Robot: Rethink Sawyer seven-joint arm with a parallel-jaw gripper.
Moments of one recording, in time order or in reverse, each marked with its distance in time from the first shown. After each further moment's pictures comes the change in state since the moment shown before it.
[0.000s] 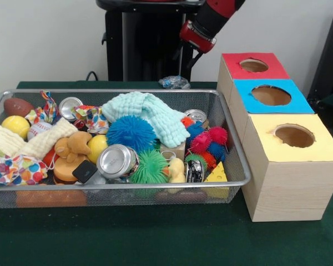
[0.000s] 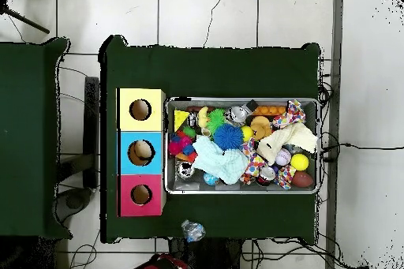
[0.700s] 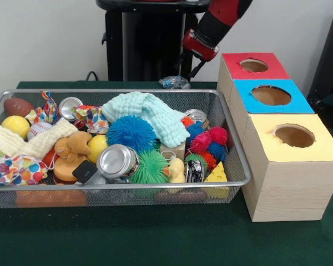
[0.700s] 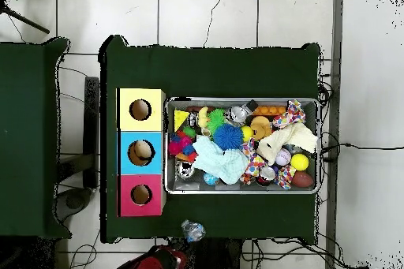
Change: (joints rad) arm 0.003 0.027 -0.006 -0.071 0.000 0.025 0.000
